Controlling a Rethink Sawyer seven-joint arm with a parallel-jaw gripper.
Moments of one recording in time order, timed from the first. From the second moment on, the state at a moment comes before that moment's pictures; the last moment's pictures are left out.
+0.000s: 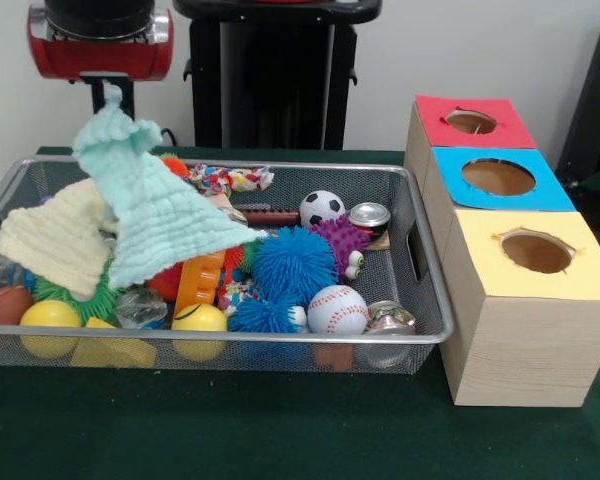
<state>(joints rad) -0.68 -0.70 0.48 1.29 -0.57 1.28 1.48</state>
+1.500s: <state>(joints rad) -0.77 -0.60 0.47 1.56 -0.71 0.65 1.43</state>
